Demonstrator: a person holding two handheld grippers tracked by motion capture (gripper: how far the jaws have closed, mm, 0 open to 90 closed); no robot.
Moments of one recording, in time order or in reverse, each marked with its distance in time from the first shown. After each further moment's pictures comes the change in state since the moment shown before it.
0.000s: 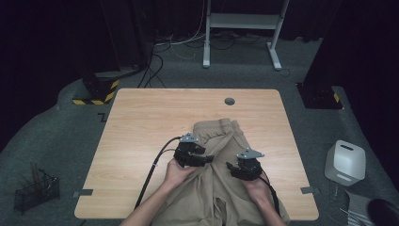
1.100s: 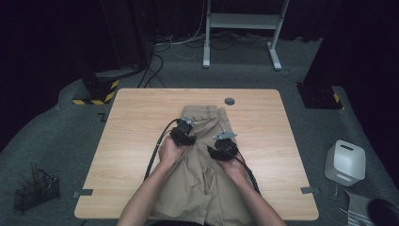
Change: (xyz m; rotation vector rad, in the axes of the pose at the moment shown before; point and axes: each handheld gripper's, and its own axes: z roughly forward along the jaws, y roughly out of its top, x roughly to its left) left arm 0.086 0.036 0.027 0.225 0.448 0.076; right arm 0.022 0.068 0.073 0.027 0.008 -0.014
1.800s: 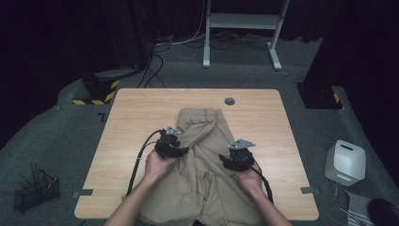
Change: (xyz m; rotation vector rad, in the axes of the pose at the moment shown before) left arm -0.004 -0.054 -0.058 -0.053 -0.180 -0.069; right arm -0.010 -0.030 -0.067 -0.023 0.020 -0.018
